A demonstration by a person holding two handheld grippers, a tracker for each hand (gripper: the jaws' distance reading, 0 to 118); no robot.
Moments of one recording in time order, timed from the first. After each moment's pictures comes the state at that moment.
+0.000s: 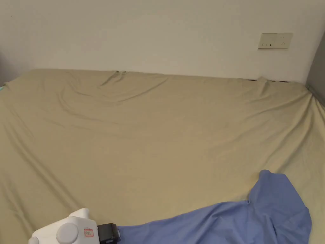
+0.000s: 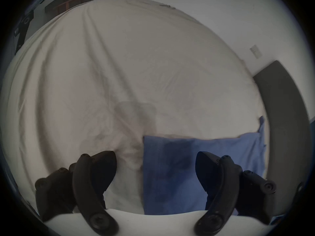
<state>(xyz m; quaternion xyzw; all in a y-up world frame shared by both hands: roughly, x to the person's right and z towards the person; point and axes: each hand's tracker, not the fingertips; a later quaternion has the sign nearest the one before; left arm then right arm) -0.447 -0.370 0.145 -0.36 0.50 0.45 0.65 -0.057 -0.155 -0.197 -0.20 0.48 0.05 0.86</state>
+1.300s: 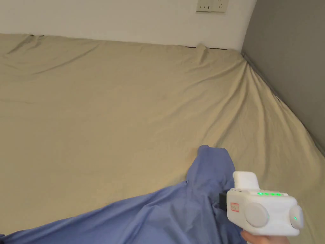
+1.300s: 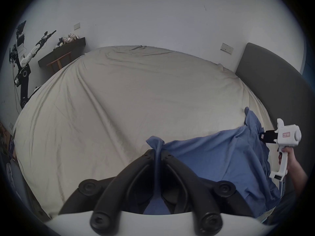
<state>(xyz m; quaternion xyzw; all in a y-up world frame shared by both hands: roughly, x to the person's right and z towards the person) -0.370 -0.278 0.129 -0.30 0.52 0.26 0.76 -0.247 -0.344 -0.351 -0.40 0.43 0.18 0.79</state>
